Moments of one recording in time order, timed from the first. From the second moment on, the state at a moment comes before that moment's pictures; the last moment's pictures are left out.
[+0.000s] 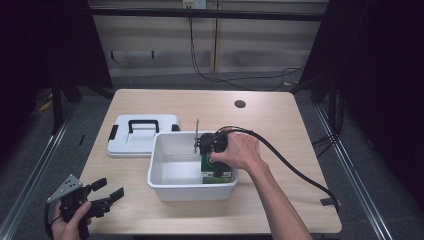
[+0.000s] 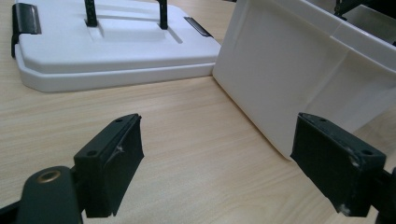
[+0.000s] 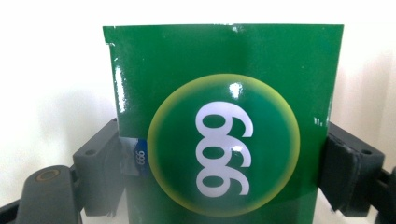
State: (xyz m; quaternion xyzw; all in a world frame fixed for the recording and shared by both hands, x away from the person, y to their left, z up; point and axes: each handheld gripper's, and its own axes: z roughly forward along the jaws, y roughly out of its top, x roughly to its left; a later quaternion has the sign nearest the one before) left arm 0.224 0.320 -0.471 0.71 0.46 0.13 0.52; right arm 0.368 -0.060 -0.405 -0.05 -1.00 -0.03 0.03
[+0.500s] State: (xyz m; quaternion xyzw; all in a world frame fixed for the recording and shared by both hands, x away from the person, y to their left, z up) left arm 0.224 0.320 -0.471 0.71 0.46 0.13 0.52; right arm 0.366 -0.053 -0.420 -0.05 -1.00 0.00 0.02
